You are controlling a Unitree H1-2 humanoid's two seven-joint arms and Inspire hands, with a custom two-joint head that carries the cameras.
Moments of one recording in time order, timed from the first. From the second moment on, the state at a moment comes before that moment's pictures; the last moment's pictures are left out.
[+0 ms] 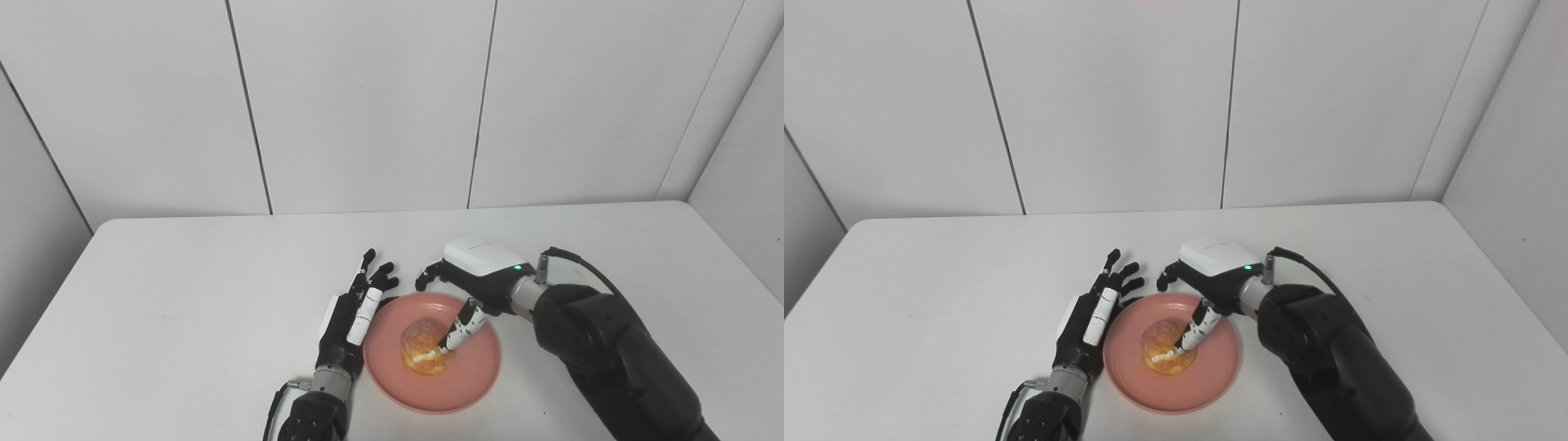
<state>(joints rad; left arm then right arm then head) -0.41 -0.14 -0.08 0.41 -0.02 -0.13 -0.04 -0.64 -0.35 0.32 -0.22 -0.87 0.28 0.77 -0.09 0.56</state>
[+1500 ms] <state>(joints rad) -0.38 -0.18 -0.06 0.39 0.18 -0.17 0.23 -0.33 0.00 -0.13 0.24 0.02 -0.14 0.00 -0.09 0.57</state>
